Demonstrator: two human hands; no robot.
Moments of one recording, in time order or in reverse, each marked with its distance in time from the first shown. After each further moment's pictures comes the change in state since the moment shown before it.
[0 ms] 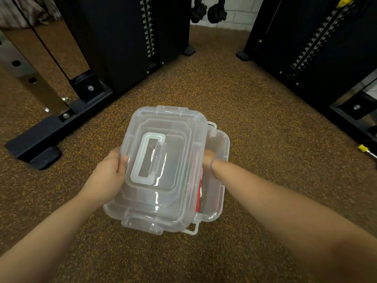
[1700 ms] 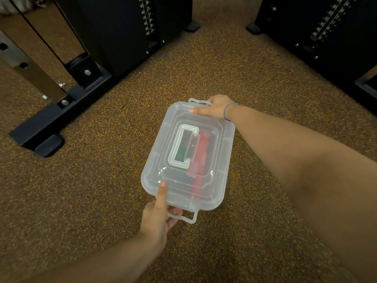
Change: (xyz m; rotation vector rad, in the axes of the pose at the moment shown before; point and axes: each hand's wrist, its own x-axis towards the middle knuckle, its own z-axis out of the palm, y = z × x) left_hand -0.073 0.002 0.134 -1.043 -0.041 -0.797; right_hand 0.061 -0.039 -0.078 -0.601 0.037 -0.239
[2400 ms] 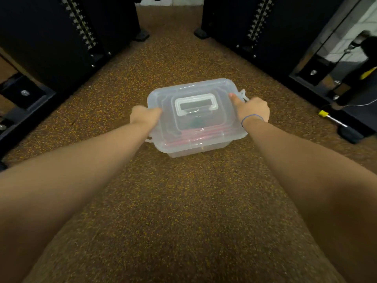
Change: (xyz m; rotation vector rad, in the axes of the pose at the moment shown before) left_hand 0.051 0.131 0.207 0.815 0.155 0.518; right_hand -0.100 0.177 -0.066 0.436 0.657 0.596
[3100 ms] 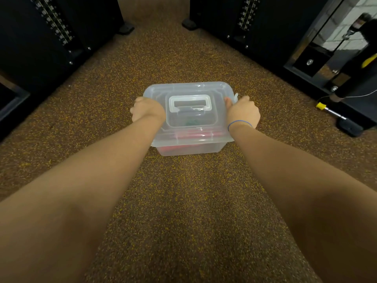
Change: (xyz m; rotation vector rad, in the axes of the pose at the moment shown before) left_hand 0.041 0.024 0.078 0.442 0.160 0.000; right_hand 0.020 0.020 0.027 -0.216 0.122 -0.043
